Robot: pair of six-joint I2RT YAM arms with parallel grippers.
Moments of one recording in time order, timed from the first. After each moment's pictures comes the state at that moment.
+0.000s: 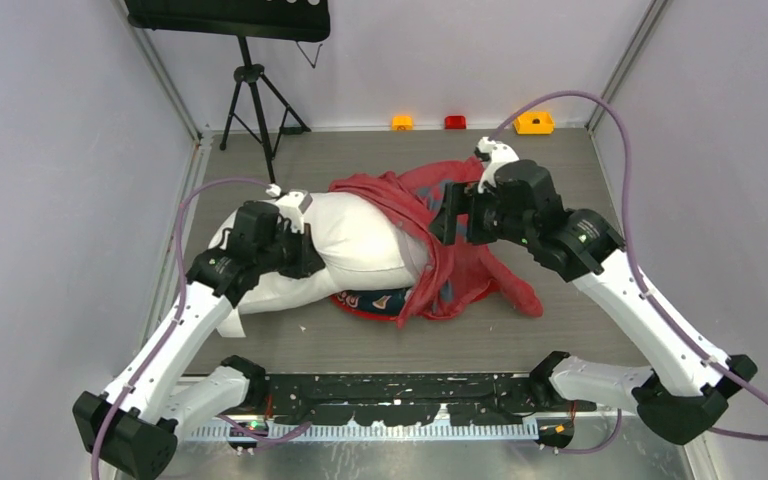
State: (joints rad) left arm -0.40 0.94 0.92 -0.68 0.22 -0.25; right arm 0.65 1.10 1.37 -0.84 0.03 0.46
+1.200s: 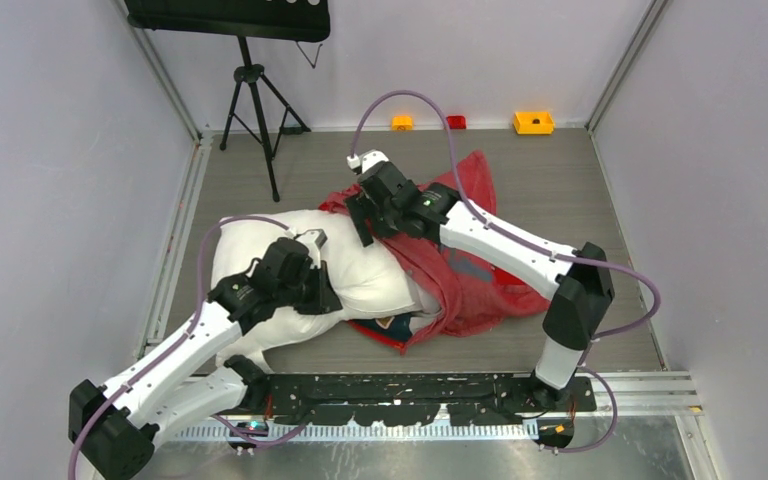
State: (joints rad) left arm -0.64 0.89 0.70 -0.65 0.16 -0.60; right arm 0.90 1.73 1.63 -0.69 0.25 0.25
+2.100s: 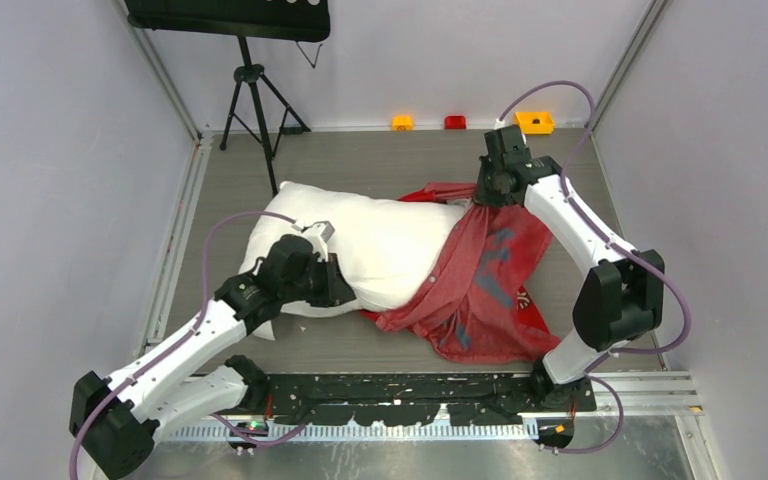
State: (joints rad) left arm -0.66 0.91 0.67 -0.46 0.18 -0.63; right arm 0.28 1.62 1.41 -0.71 0.17 0.44
